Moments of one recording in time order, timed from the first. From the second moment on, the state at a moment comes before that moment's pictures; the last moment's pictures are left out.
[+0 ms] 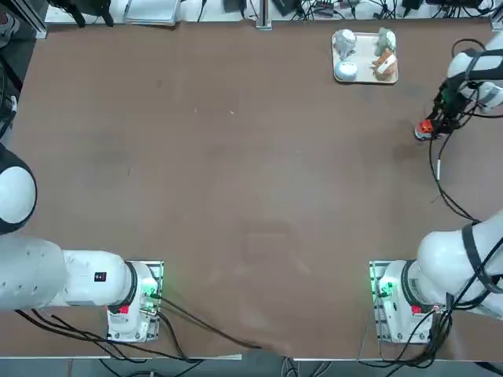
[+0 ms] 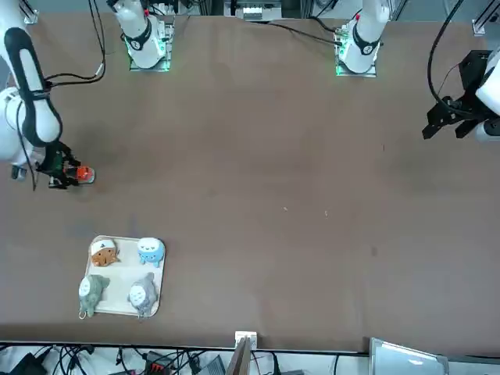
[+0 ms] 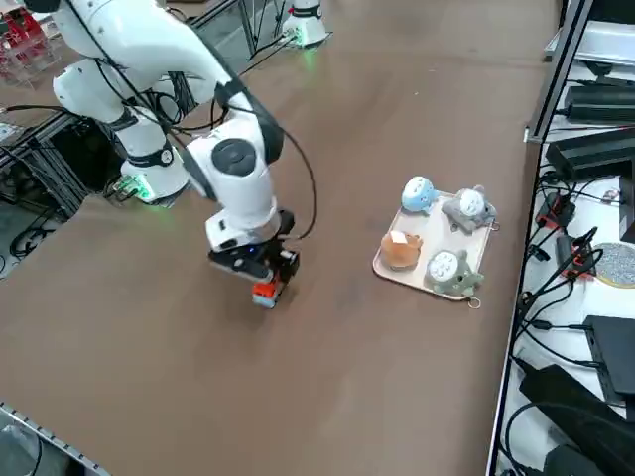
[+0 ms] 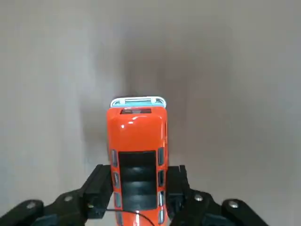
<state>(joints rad) -0.42 0.40 0.04 -2.11 0.04 2.39 1.16</state>
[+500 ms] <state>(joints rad) -0.40 0.39 0.18 -2.15 0.04 2.40 1.36</state>
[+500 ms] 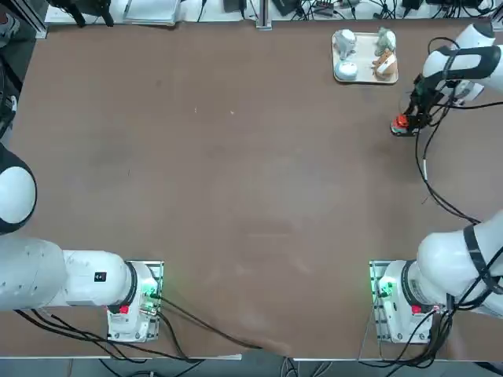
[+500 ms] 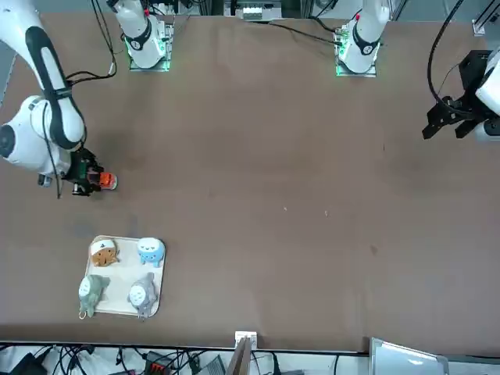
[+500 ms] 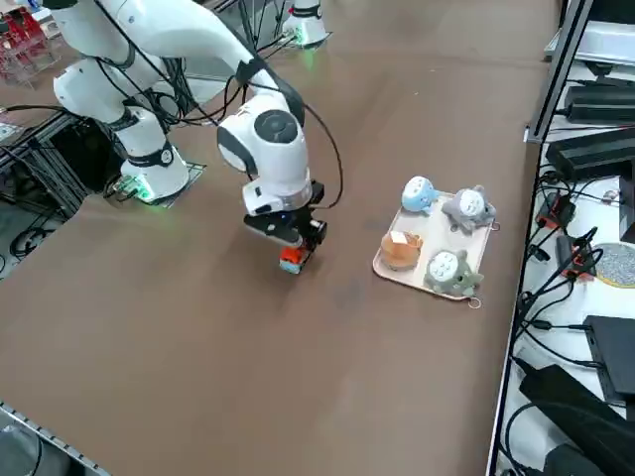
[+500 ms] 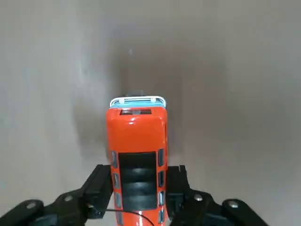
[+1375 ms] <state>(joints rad) -0.36 0.36 0.37 -2.25 0.07 2.56 1.57</state>
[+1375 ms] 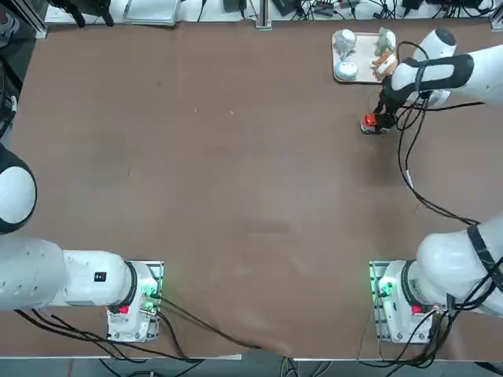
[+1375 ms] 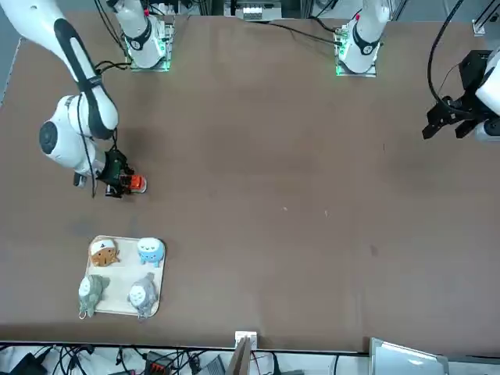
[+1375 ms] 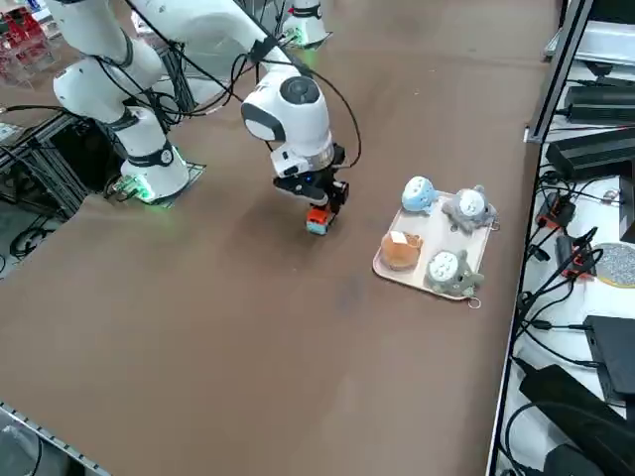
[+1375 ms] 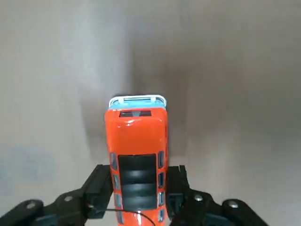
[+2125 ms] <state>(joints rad) -0.09 0.40 0.38 -2.24 0.07 2.69 1.85</state>
